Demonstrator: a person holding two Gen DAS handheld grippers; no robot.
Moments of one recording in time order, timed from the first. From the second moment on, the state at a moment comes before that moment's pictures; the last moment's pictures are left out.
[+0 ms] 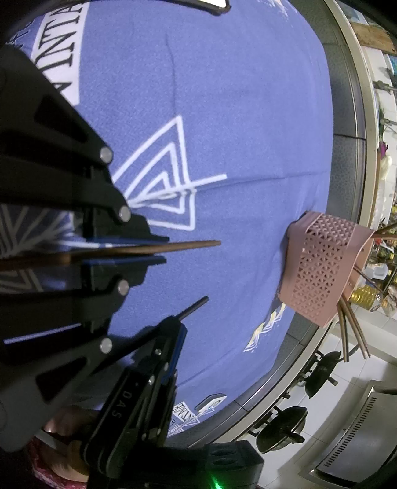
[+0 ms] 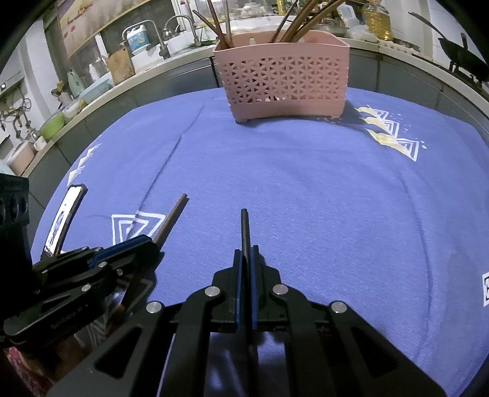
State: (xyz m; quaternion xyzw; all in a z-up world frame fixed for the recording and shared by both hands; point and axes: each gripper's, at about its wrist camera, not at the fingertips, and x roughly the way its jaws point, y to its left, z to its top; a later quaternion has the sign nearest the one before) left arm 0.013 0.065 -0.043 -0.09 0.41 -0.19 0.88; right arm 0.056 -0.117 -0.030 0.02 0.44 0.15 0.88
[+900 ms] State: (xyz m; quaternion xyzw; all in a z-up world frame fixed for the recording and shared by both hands) left arm 0.015 0.064 -0.043 -0.09 0.41 -0.19 0.89; right arm 0.058 -0.129 -0.030 0.05 0.44 0.15 0.88
